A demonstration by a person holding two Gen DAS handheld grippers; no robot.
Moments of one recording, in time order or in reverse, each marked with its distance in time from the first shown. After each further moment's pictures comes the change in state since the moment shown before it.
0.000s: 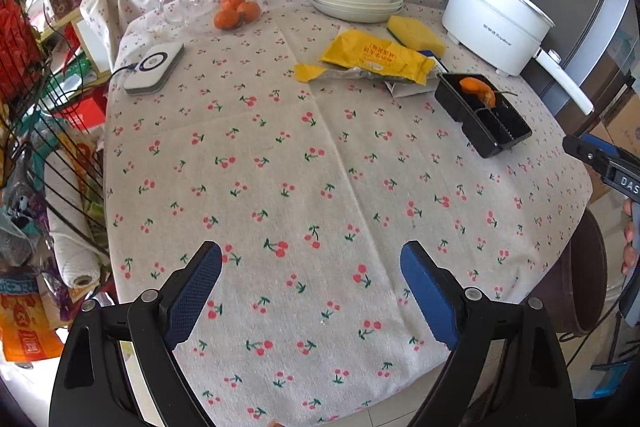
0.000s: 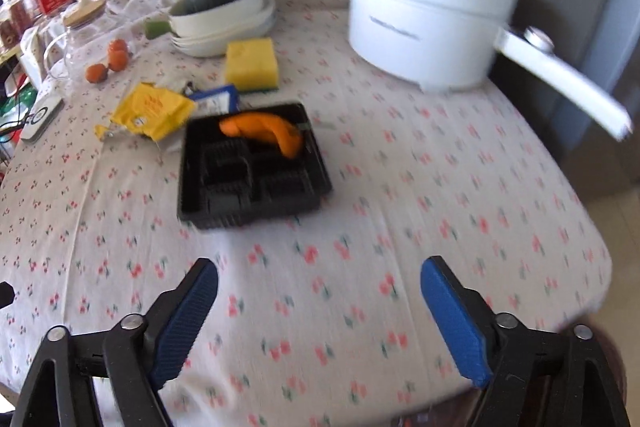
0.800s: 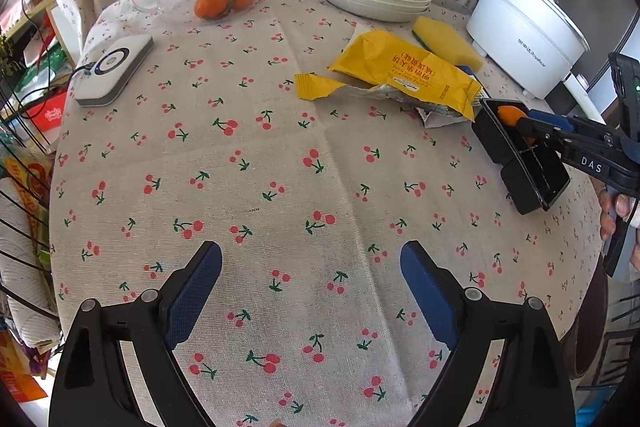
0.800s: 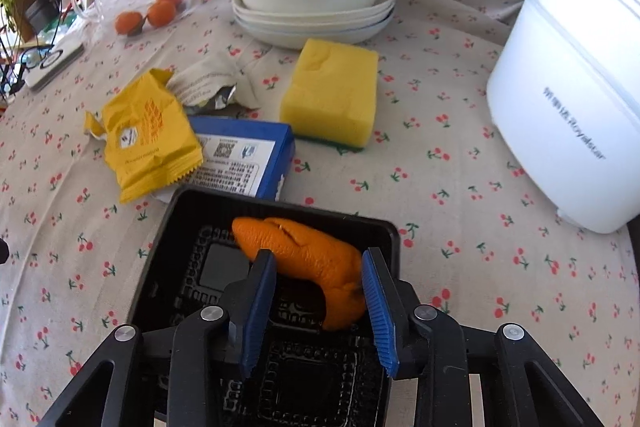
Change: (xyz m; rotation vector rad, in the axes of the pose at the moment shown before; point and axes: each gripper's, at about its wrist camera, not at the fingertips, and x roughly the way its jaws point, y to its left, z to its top) left arm 0.072 0.004 0.046 -0.047 0.026 -0.025; right arm 0.126 0.018 0.072 -0.292 0.053 0.183
